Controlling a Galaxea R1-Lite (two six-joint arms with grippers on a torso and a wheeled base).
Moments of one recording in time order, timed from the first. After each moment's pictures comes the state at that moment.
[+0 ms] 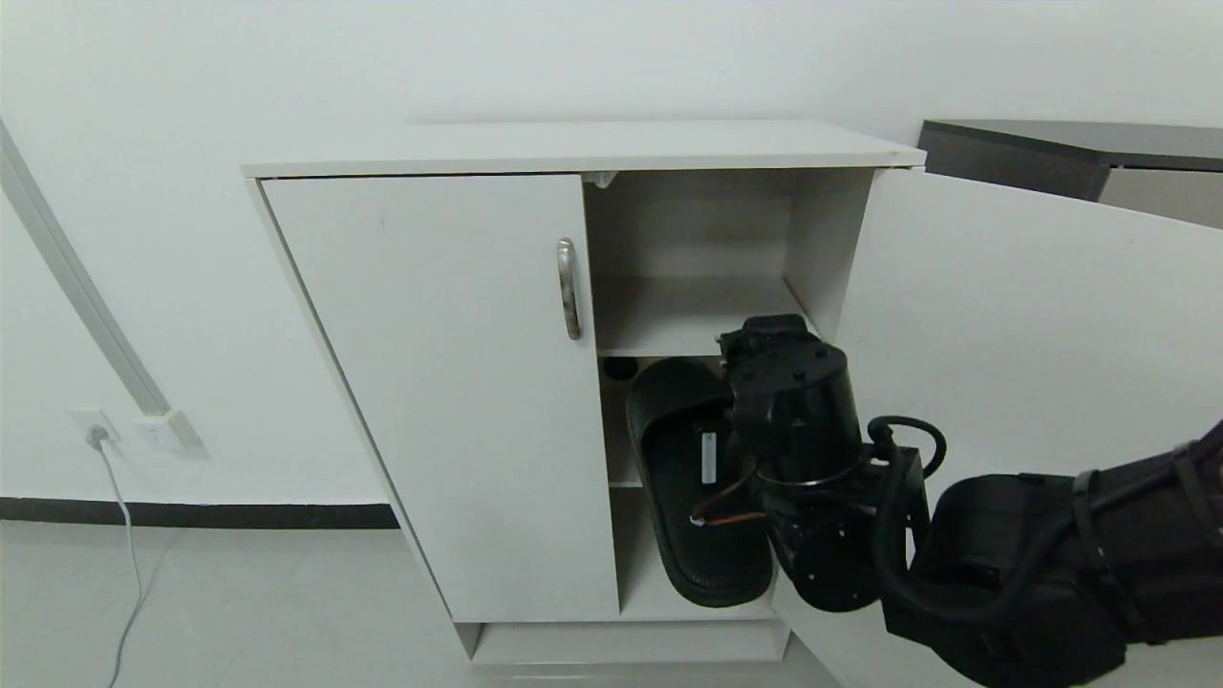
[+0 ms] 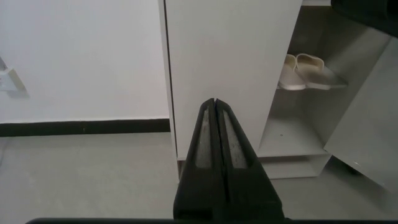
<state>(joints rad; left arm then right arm) 0.00 0.00 0.00 0.00 0.00 -0.01 0.93 1.90 -1.10 -0.51 -0.79 0.25</state>
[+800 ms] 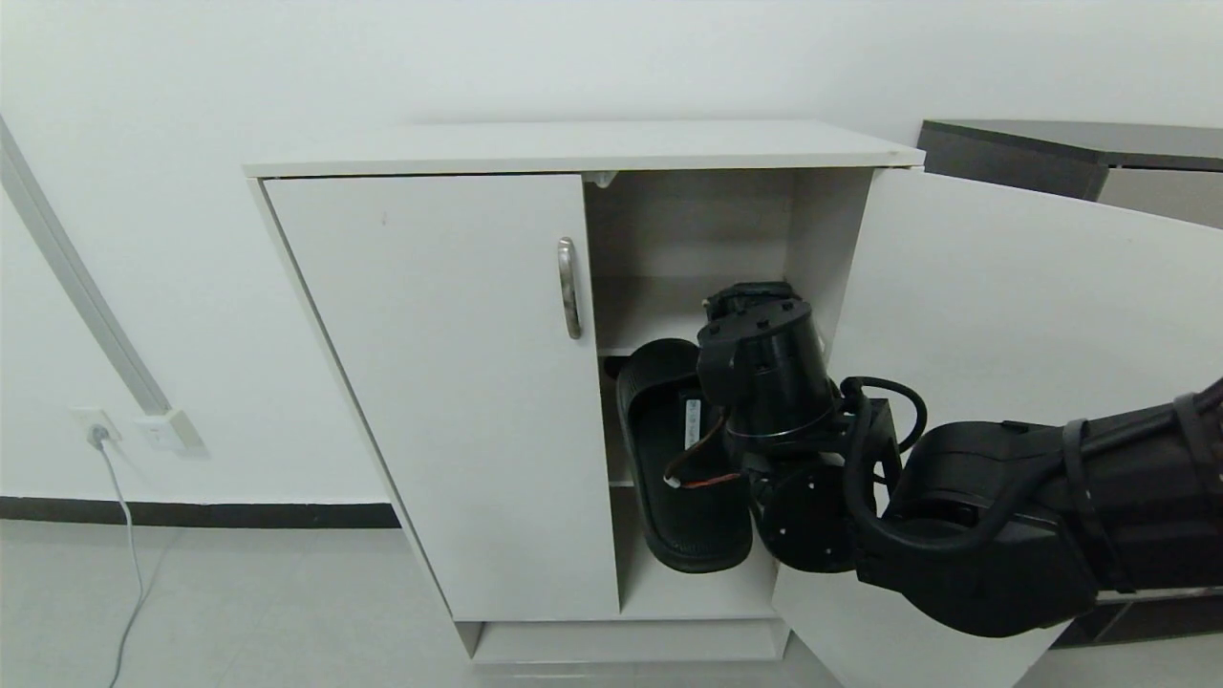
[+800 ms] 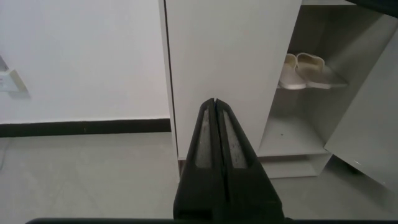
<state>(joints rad) 0.00 0.00 0.00 0.00 0.00 0.00 0.93 1.93 -1.25 -0.34 -0.81 0.31</state>
